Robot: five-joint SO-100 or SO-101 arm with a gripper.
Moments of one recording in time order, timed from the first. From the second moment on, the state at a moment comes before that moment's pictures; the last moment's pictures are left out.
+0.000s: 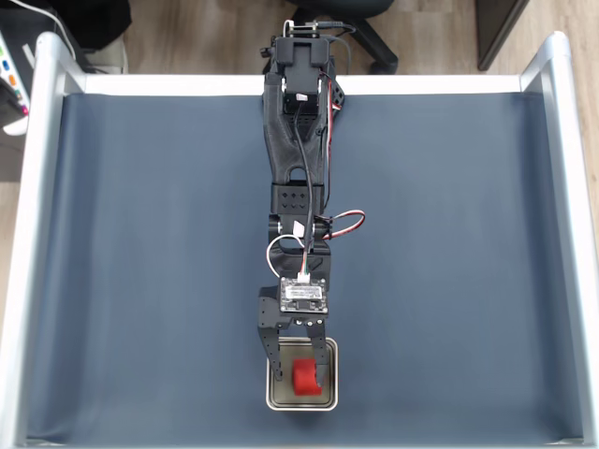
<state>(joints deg) -1.6 87.1 111.0 -10.0 -92.4</state>
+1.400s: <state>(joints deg) -3.8 150.4 149.2 19.2 -89.0</state>
